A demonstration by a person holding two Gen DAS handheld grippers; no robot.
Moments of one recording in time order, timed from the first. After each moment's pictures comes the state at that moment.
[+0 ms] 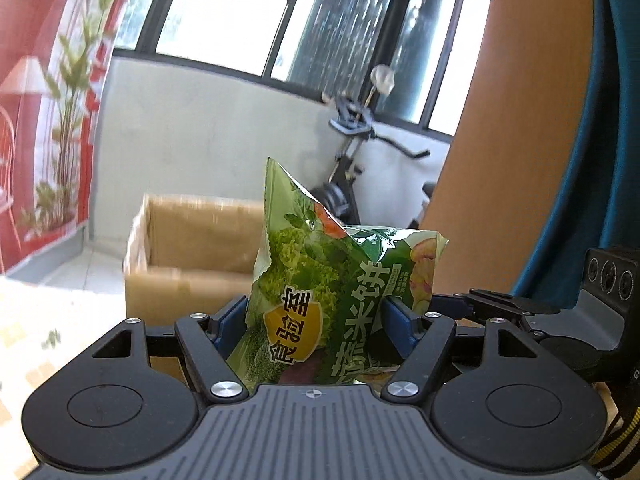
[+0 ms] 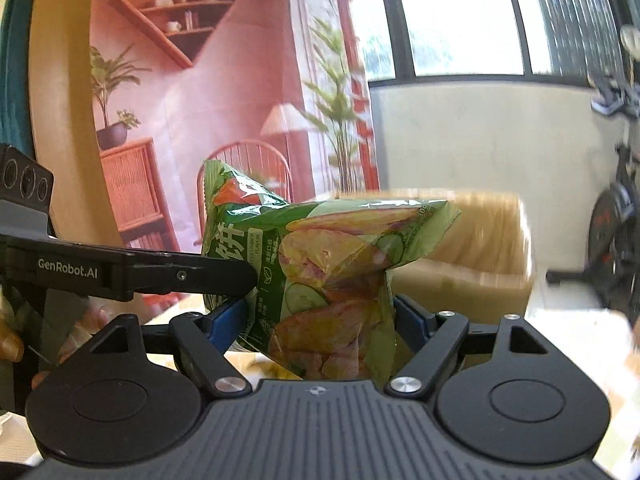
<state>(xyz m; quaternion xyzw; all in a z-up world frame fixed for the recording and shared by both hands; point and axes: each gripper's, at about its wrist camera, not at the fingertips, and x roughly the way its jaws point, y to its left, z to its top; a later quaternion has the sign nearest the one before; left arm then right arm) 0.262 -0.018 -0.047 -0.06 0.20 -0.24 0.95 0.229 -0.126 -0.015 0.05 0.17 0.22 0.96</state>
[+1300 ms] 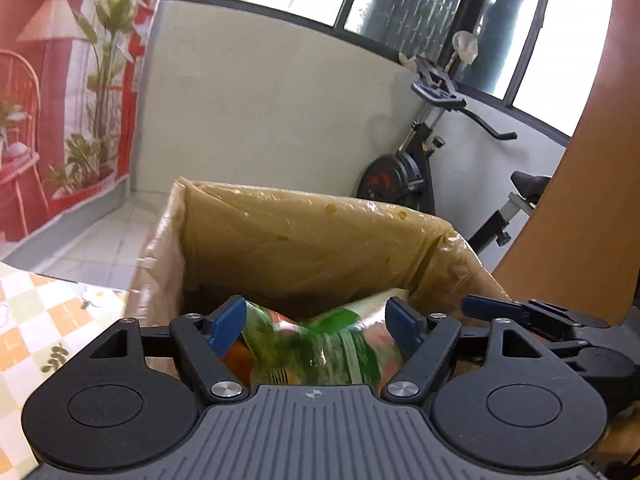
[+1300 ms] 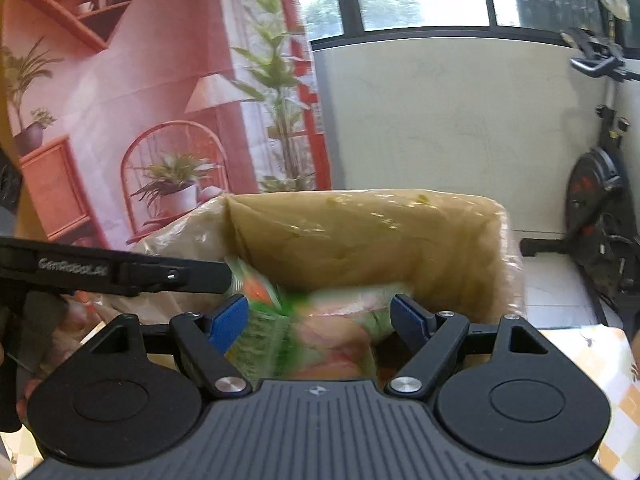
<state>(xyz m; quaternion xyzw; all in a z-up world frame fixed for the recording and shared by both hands) 0.409 0.003 -0.061 -0.08 0.29 -0.16 0.94 0.395 -0.159 -0.030 0.07 0.25 0.16 0.95</state>
